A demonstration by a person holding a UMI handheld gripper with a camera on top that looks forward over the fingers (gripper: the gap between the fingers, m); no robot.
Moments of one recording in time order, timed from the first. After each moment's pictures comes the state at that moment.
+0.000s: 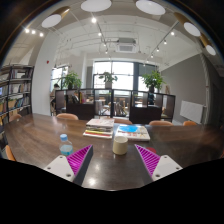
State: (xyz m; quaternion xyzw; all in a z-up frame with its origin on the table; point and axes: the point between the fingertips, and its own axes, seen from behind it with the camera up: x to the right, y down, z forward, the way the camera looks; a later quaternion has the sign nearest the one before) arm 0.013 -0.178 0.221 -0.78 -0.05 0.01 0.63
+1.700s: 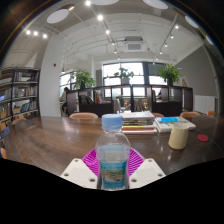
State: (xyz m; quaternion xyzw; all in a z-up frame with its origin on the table) arm -0.216 -0.025 0.079 -0.76 -0.06 0.08 0.64
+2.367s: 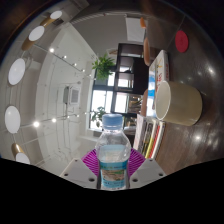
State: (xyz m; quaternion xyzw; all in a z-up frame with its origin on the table) arm -0.081 0.118 0.187 -0.50 0.41 0.53 0.55
